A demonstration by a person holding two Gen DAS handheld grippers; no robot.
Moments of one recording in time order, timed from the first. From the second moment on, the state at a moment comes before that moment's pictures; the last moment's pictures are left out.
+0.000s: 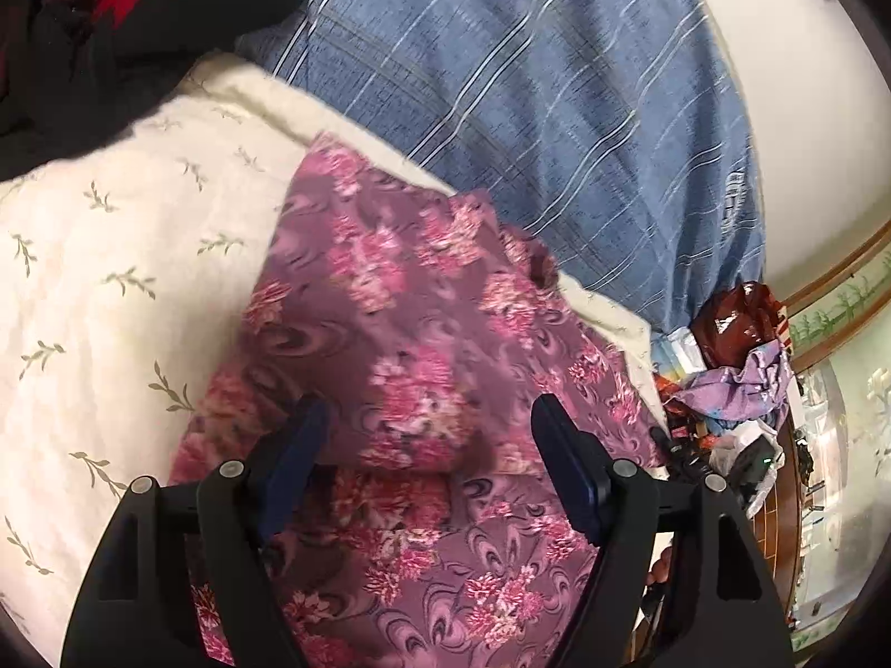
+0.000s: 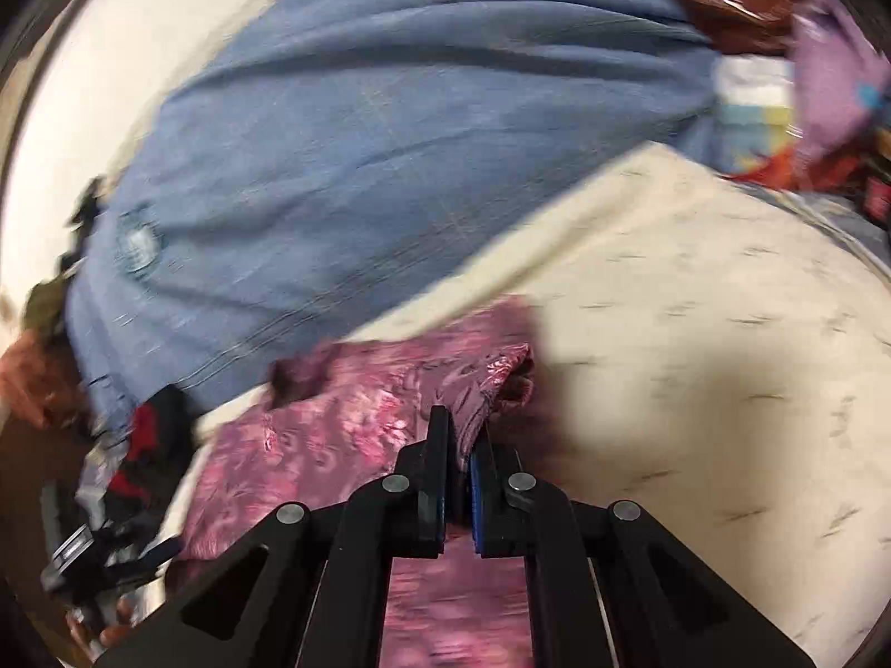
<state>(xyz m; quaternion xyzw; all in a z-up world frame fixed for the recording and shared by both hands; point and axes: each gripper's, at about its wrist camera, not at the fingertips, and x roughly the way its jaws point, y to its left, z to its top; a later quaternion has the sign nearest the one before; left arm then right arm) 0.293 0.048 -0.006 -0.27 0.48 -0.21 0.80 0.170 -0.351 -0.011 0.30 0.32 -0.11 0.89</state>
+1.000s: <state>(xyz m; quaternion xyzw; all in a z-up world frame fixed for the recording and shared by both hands) 0.282 0.004 -0.012 -0.05 0.52 -0.15 0.84 0.157 -0.308 -0.024 0.27 0.36 -0.06 0.89</state>
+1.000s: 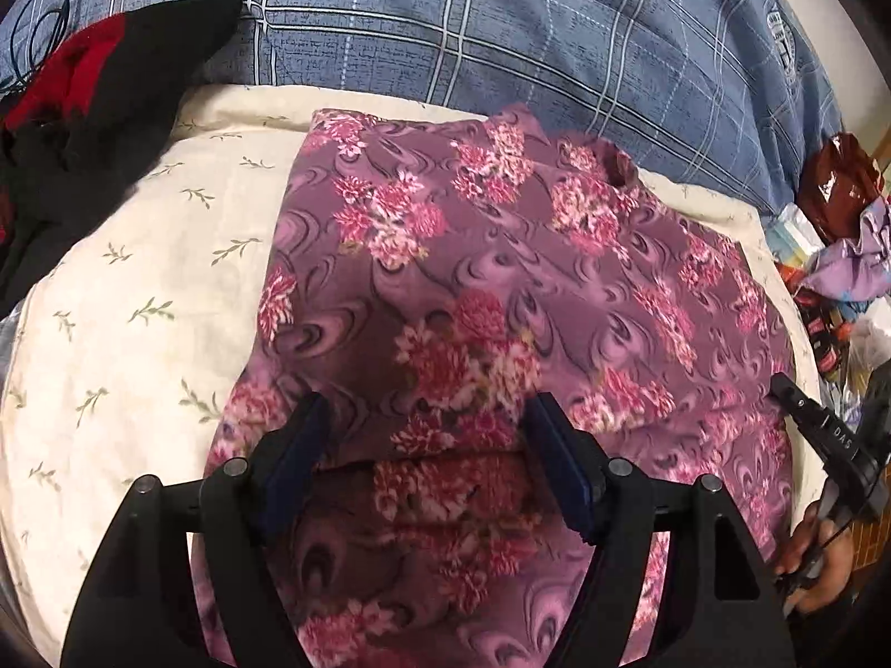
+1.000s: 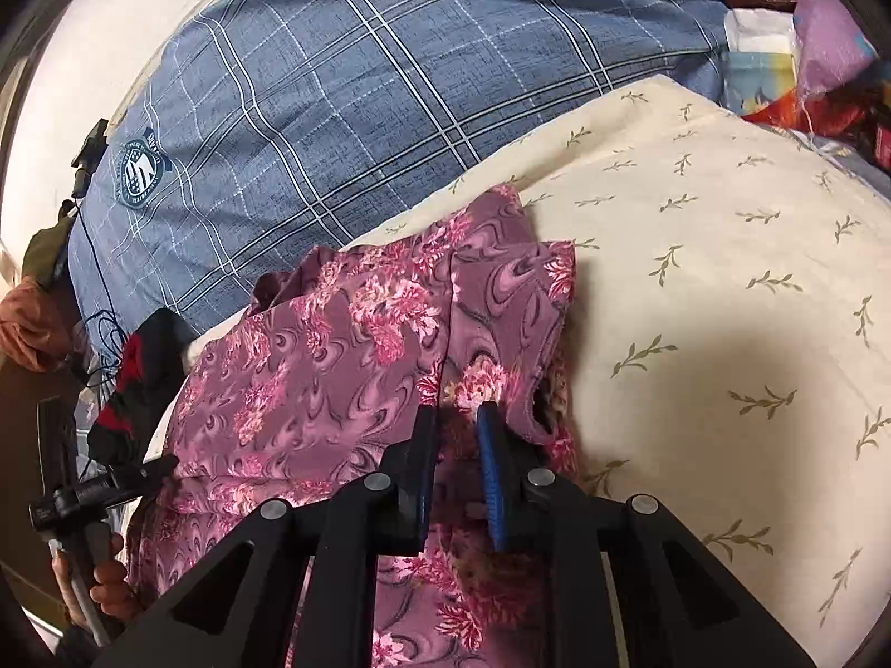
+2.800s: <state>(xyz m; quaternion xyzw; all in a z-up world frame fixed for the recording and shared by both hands) 0.026 0.123 -0.049 -0.23 0.61 -0.26 0.71 -0.080 -0.245 -0.063 0.22 0.51 0.17 0.81</state>
